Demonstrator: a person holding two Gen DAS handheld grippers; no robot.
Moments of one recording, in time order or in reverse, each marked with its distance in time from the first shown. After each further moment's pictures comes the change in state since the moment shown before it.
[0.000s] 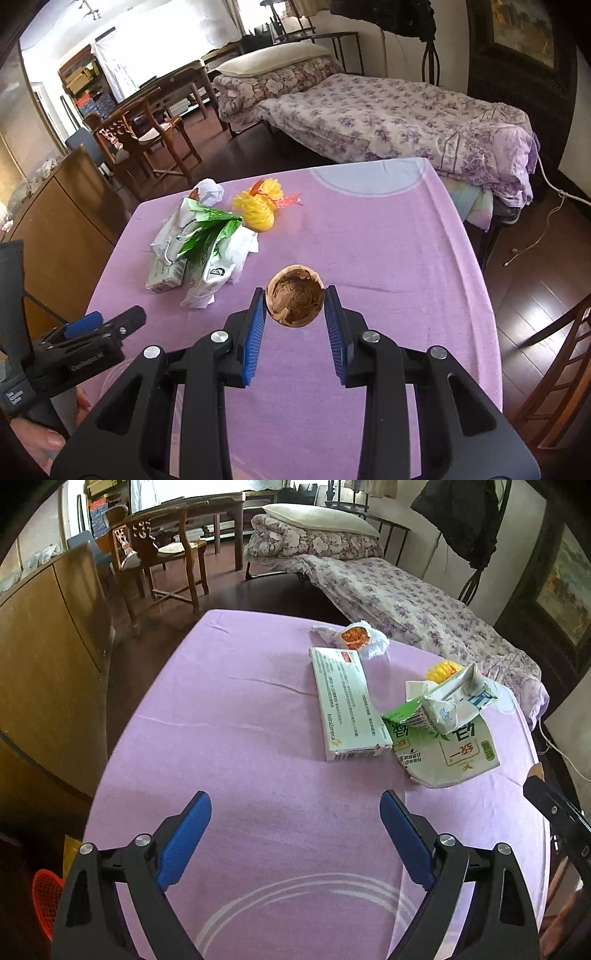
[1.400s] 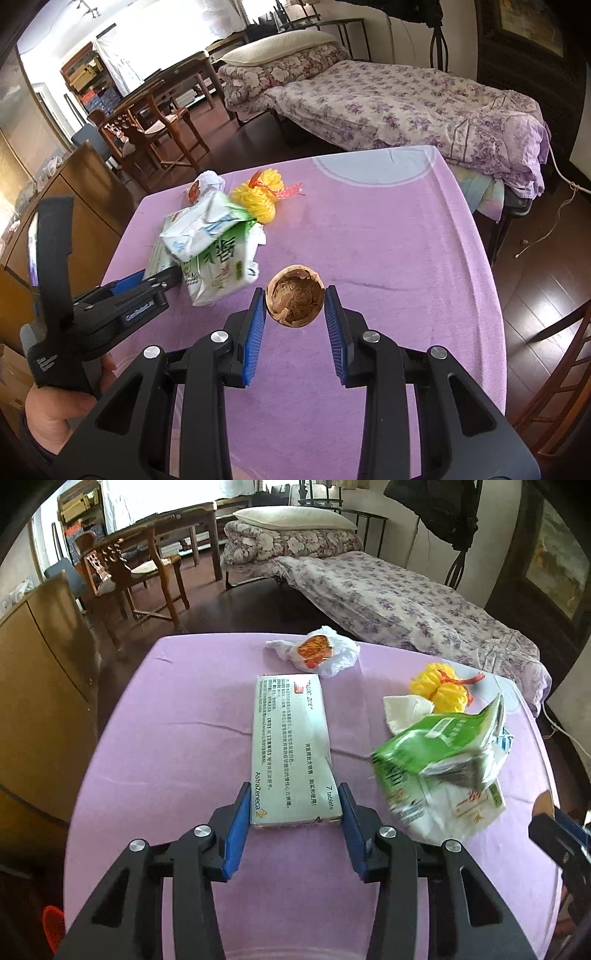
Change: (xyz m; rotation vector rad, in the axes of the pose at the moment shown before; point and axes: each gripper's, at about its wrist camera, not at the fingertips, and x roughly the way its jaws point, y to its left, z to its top) left arm 0.030 -0.036 0.025 0.113 -0.022 0.023; right arm 0.009 -0.006 0.007 0.000 0.055 0.041
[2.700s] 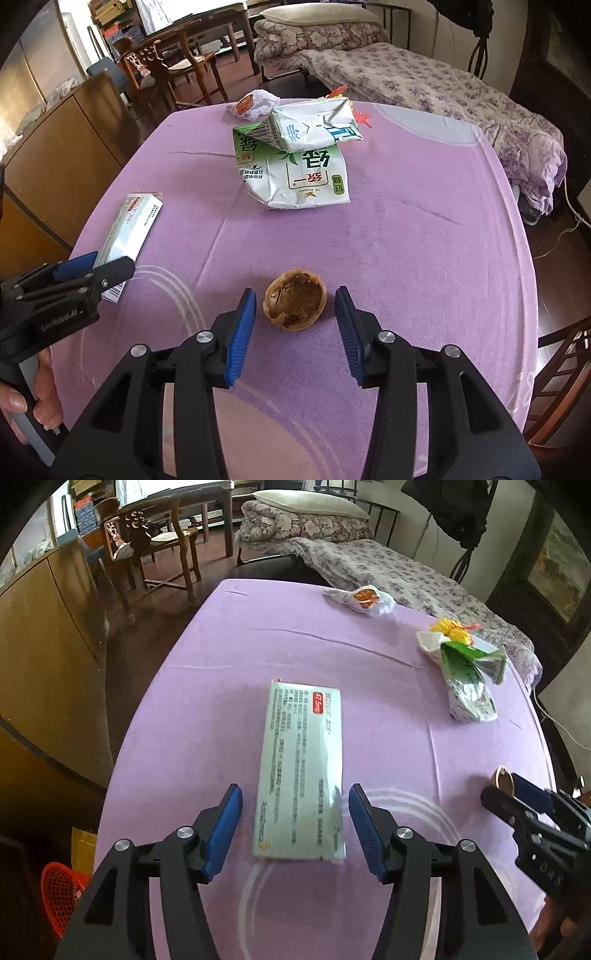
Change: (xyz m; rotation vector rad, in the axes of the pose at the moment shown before) left arm -0.045 0.060 -0.069 -0.061 0.073 -0.040; right arm 0.007 0.059 -0.058 -0.197 0.122 -0.049
